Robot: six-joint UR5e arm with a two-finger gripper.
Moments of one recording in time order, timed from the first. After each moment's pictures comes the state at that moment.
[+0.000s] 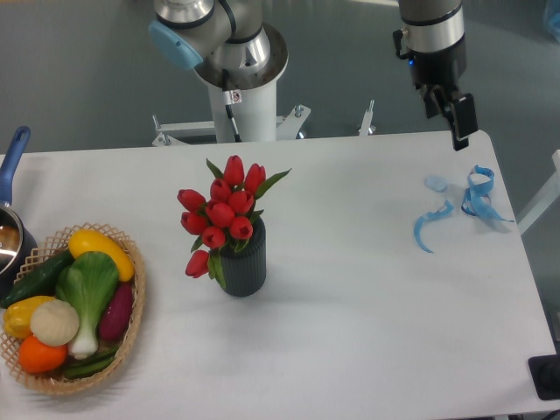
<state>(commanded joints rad) 2.86 -1.55 -1.81 -0.94 1.59 2.14</state>
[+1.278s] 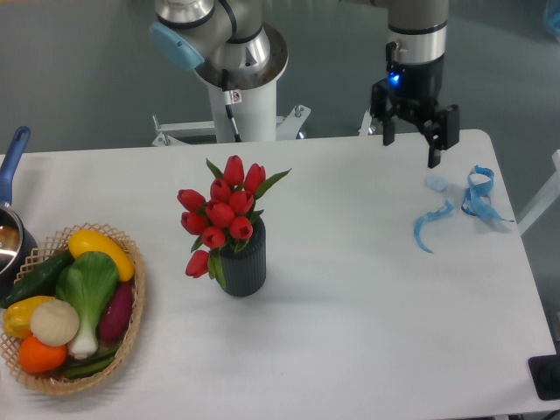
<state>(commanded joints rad) 2.87 -1.51 -1.94 -0.95 1.24 1.53</state>
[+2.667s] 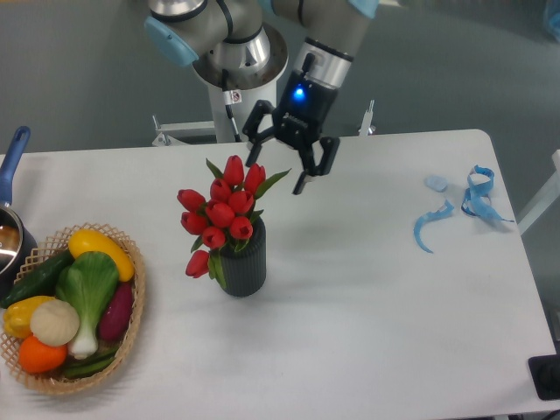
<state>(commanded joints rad) 2.74 -1.43 -2.15 -0.93 0.75 1.36</state>
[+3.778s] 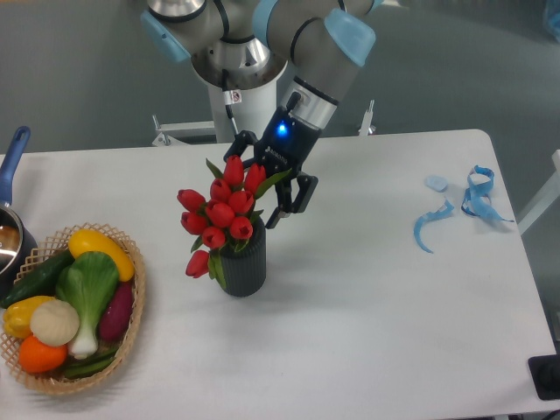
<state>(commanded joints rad) 2.65 -1.60 -2.10 -0.82 0.71 1.35</state>
